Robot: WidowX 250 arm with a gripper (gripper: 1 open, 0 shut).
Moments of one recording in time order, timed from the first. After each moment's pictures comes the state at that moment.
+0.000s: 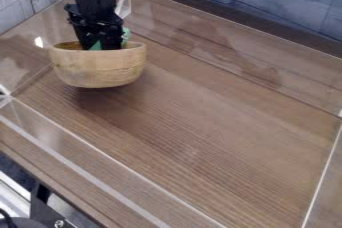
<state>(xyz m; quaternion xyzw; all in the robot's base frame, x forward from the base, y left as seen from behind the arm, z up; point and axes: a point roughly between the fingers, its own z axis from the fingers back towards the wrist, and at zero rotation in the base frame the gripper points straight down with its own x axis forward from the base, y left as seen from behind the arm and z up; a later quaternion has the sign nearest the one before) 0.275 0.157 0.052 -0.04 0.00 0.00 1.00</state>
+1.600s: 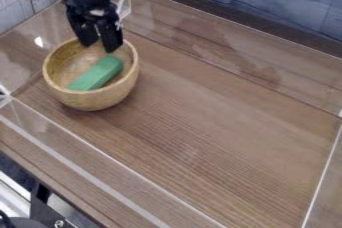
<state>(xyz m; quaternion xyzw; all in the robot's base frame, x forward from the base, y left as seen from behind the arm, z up) 0.279 0.156 0.073 -0.10 -0.01 0.00 1.00</state>
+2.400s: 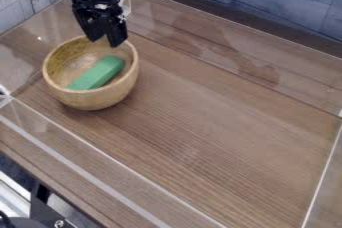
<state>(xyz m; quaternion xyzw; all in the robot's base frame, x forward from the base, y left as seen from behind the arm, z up) 0.290 0.157 0.072 -0.11 -0.02 -0.04 0.99</state>
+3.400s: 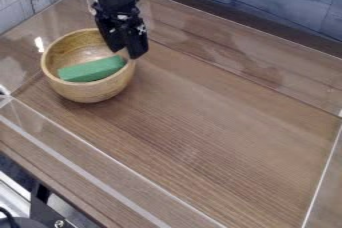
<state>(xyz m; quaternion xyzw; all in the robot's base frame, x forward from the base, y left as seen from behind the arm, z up) 0.286 0.116 0.075 -0.15 -0.01 -0.10 0.98</state>
